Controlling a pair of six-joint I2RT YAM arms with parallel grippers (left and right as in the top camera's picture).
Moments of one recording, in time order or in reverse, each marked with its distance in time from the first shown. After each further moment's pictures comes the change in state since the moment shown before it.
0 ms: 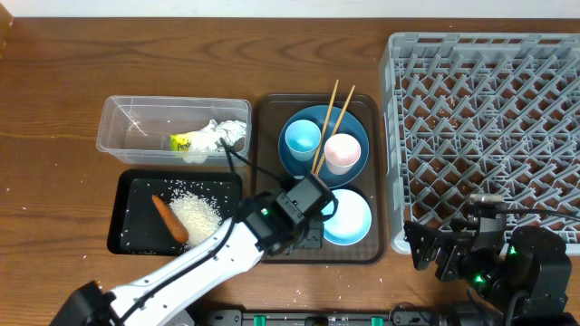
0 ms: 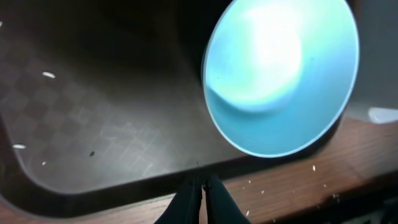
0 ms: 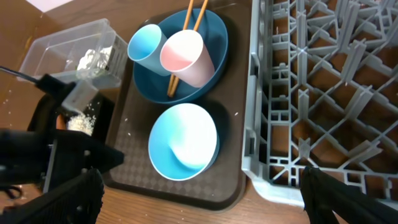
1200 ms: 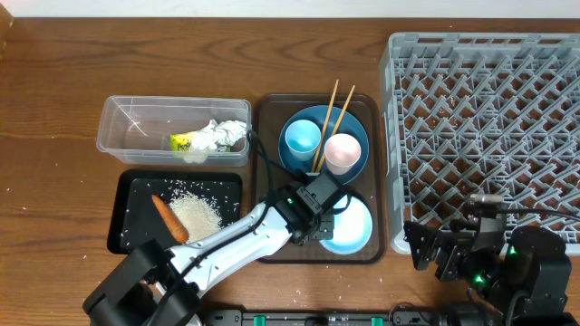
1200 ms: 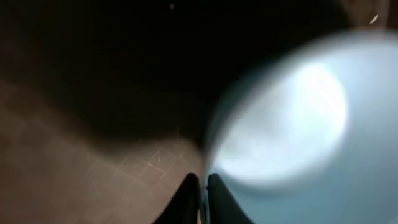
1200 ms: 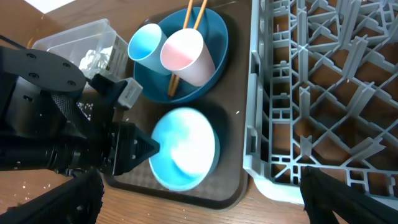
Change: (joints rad) left arm 0.000 0.218 0.000 0.183 -0.034 -0.004; right arm 0.000 0.000 0.000 -0.003 -0.002 0.008
